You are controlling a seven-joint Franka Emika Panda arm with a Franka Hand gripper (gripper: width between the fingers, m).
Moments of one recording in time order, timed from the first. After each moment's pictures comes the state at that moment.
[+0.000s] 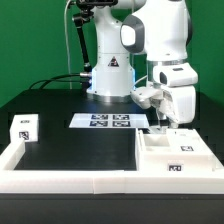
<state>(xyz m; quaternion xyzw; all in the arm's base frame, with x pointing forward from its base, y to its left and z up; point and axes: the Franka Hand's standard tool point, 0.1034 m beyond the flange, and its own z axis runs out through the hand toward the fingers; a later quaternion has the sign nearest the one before) 0.419 0.112 0.013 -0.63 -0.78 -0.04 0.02</state>
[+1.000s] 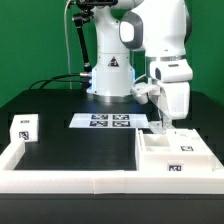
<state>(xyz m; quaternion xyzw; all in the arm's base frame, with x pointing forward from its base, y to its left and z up) 0.415 0.107 0.025 -0.67 -0.74 -0.03 0.01</state>
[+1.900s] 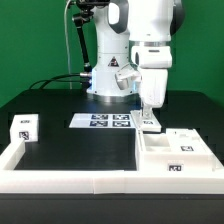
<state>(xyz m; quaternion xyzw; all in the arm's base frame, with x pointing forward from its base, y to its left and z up) 0.431 0.058 0.054 -0.70 -0.72 0.00 -0.01</state>
